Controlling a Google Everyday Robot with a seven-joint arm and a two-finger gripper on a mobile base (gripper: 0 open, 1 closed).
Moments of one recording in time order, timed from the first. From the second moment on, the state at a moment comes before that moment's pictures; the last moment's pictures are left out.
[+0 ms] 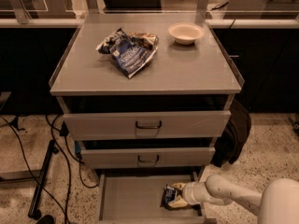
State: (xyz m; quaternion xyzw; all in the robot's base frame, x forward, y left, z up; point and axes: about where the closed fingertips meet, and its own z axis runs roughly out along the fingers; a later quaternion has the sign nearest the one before) arm 0.511 -0.141 0.202 -0.56 0.74 0.22 0.31
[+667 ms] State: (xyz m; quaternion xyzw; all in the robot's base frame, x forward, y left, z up) arm 0.521 -0.124 0.154 -0.57 0.74 0.24 0.28
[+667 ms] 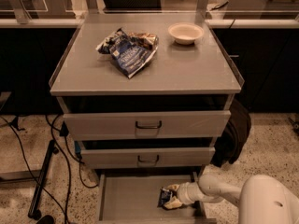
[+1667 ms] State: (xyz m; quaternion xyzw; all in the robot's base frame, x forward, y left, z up) arm 0.517 -0.096 0.113 -0.58 0.73 0.26 0.26
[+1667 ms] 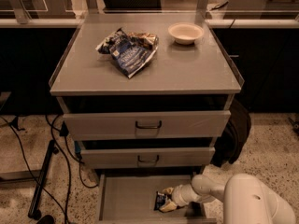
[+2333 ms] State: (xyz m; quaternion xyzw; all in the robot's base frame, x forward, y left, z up) arm 0.517 -0.096 0.113 -0.58 0.73 0.26 0.26
